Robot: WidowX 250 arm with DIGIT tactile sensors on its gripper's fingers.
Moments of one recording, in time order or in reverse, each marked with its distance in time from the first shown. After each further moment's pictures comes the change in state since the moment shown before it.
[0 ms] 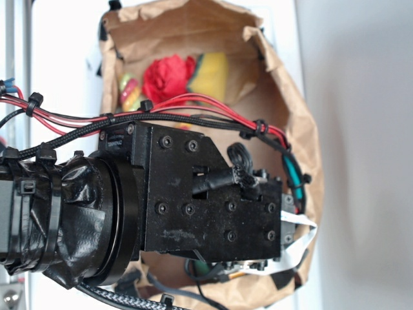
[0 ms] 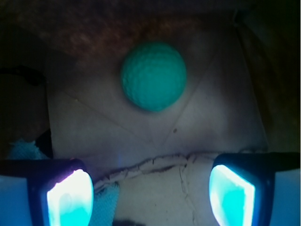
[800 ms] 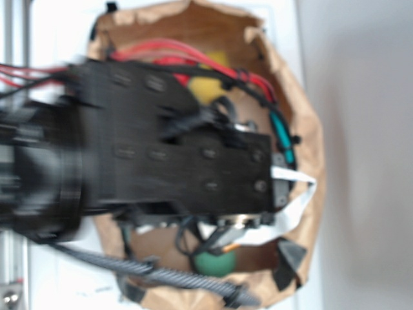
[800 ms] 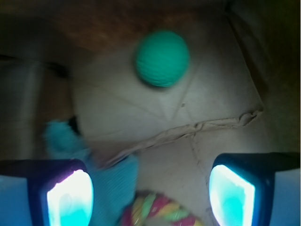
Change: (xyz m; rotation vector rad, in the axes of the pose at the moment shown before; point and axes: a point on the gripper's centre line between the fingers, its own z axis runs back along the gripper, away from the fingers) arm -0.029 0.000 0.010 -0.019 0.038 0.149
